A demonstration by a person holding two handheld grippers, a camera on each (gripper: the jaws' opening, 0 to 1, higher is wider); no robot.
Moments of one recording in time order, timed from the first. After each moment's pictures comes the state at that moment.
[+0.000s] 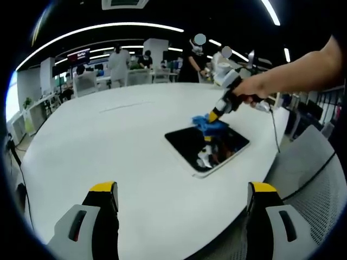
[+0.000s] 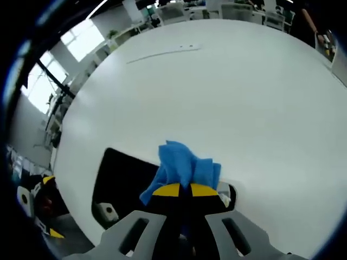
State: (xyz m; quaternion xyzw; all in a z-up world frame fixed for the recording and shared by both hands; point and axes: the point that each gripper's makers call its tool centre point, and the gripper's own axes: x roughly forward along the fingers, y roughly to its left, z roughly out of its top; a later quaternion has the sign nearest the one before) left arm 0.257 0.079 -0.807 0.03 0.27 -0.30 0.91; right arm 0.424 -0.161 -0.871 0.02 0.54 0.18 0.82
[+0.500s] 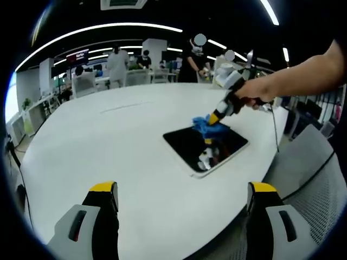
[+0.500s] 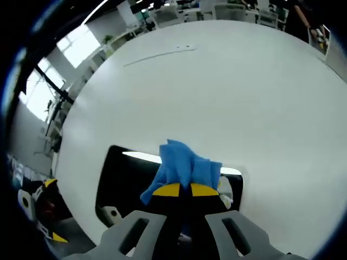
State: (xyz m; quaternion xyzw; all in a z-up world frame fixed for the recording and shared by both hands) left arm 0.255 0.076 -0.808 0.03 0.27 -0.31 0.91; right arm 0.403 -0.156 -0.873 0.04 0.53 0.17 0.83
